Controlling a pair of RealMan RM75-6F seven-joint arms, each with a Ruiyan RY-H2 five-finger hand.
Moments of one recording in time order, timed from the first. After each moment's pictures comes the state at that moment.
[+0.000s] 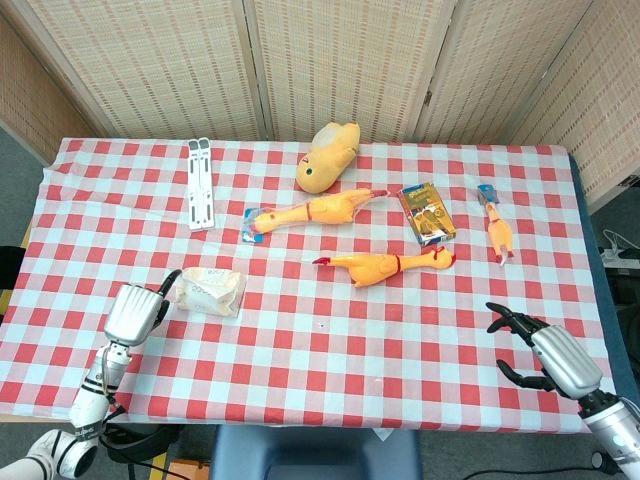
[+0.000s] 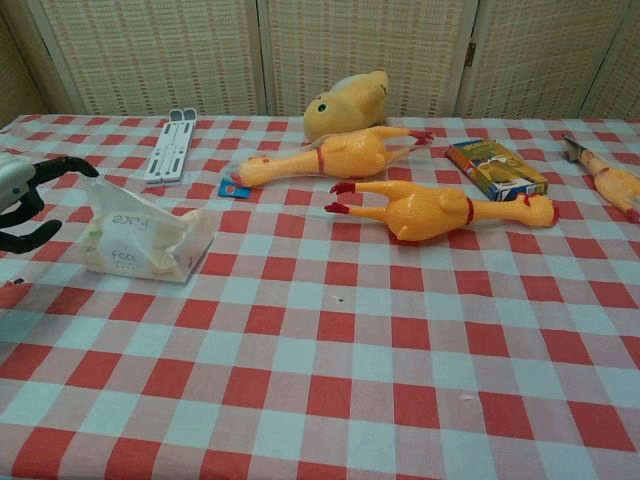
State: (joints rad) left arm -0.44 -1.67 -0.11 -0.90 1.59 1.37 0.17; right arm 0.25 -1.00 -0.12 -1.54 -1.76 1.40 0.56
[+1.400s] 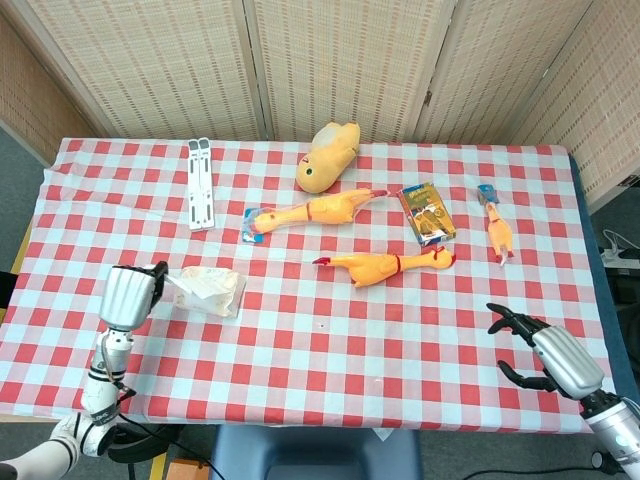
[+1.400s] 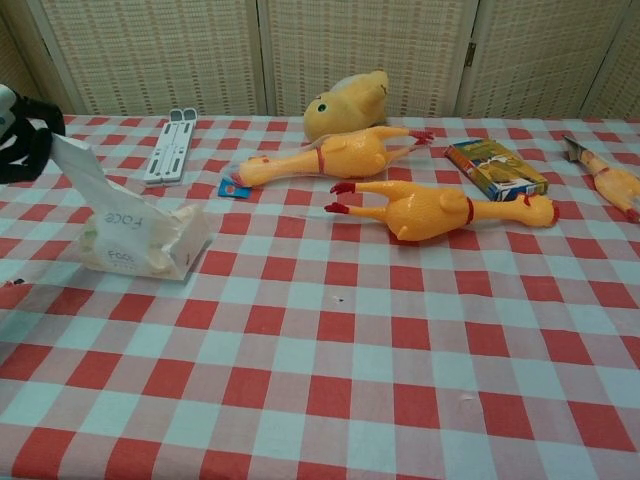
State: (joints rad) left arm -0.49 -1.74 -0.18 -0.80 1.55 1.59 0.10; right arm 0.25 -0.98 -0.13 -1.55 -1.77 1.39 0.57
